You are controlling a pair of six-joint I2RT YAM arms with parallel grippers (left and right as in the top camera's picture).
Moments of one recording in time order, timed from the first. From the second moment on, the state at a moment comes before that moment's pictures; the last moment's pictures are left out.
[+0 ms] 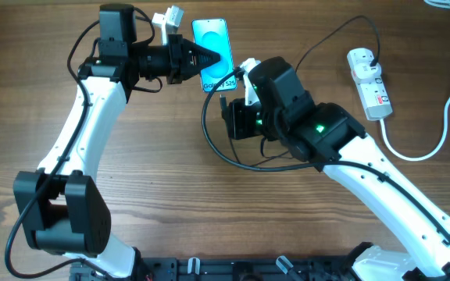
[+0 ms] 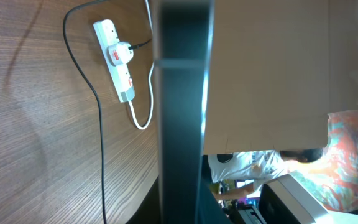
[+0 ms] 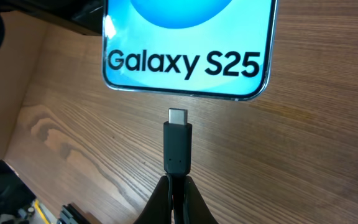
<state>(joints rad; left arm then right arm) -0.10 1.76 1.42 -0.38 1.23 -0.65 0.67 1.47 1.38 -0.72 -0.21 0.52</state>
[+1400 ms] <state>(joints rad) -0.11 1.76 1.42 -0.38 1.23 -0.60 0.67 1.47 1.38 -0.71 -0.18 0.51</state>
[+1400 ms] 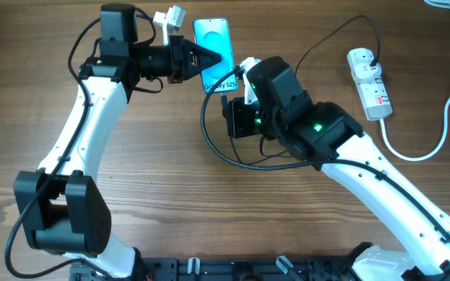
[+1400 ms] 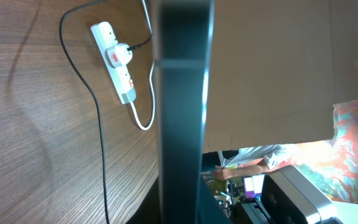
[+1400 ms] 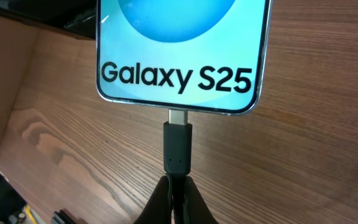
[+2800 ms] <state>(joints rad) -0.11 1.76 1.42 -0.38 1.23 -0.60 0.67 1.47 1.38 -0.70 -0.20 0.51</state>
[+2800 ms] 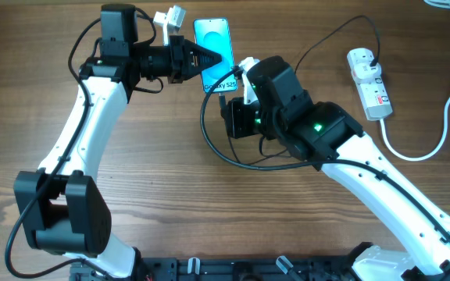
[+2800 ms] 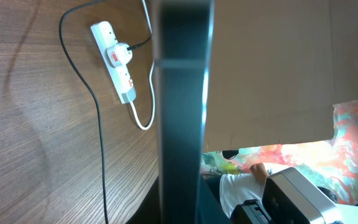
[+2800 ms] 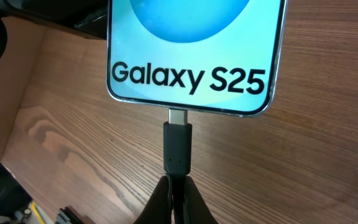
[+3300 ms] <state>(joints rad) -0.10 1.76 1.42 -0.38 1.23 -0.60 0.67 1.47 1.38 -0.71 -0.20 0.51</state>
